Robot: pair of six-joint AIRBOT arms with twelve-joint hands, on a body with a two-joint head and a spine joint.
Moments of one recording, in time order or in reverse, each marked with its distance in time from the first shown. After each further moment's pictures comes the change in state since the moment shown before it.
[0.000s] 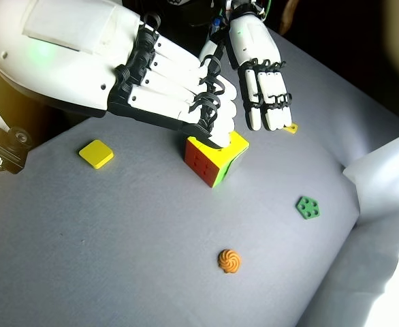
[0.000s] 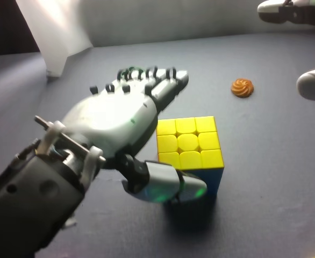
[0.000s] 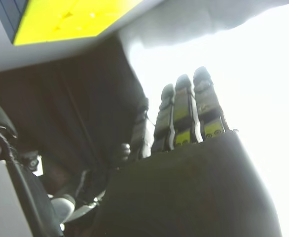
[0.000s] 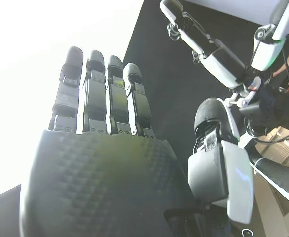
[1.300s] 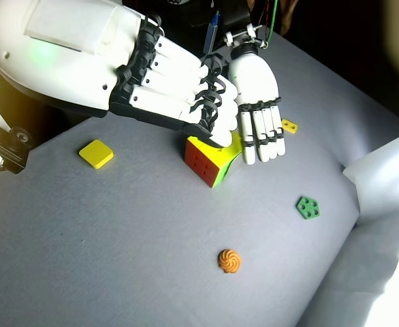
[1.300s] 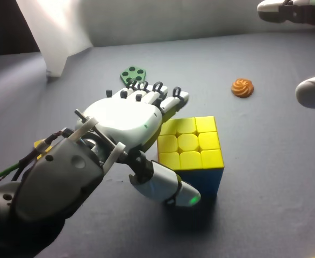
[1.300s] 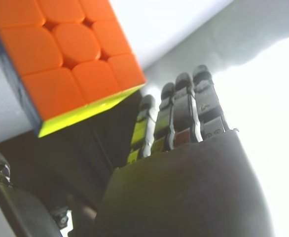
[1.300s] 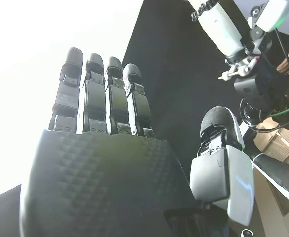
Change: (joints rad) left arm -0.003 -0.121 0.194 -0.075 0.124 0.216; right arm 0.000 0.000 0.000 0.000 -0.002 0.000
